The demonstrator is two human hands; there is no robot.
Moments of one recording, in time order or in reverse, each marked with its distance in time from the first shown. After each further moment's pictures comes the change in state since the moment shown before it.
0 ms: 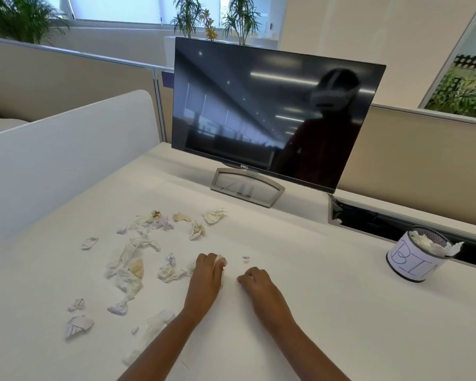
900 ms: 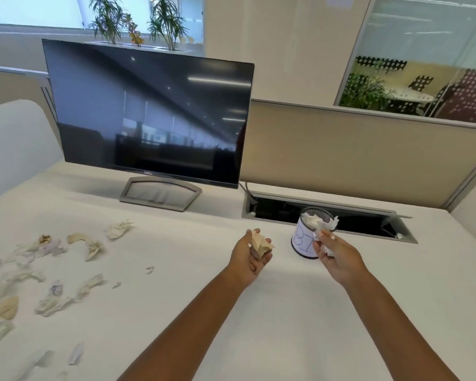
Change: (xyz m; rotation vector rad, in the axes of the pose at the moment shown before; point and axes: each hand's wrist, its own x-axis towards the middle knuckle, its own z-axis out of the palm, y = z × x) left_hand 0.005 0.208 0.166 -1.271 -0.543 -0.748; right_hand -0.080 0.189 -0.215 1.540 0.742 0.784
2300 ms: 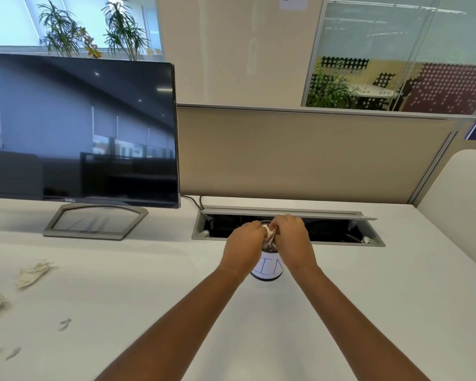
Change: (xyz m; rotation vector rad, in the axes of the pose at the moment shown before) left_hand 0.093 -0.032 0.095 2.053 -0.008 1.018; right_hand 0.082 -0.029 -0.006 -1.535 0.008 -0.742
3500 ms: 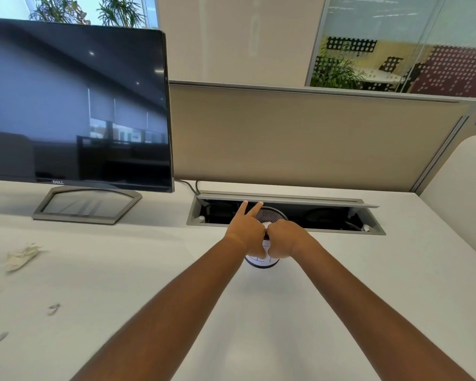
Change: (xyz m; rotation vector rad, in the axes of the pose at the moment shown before) left_hand 0.018 0.004 0.002 0.415 -0.528 0.132; right_hand 0.006 -0.001 -0.001 -0.414 -0.627 -0.117
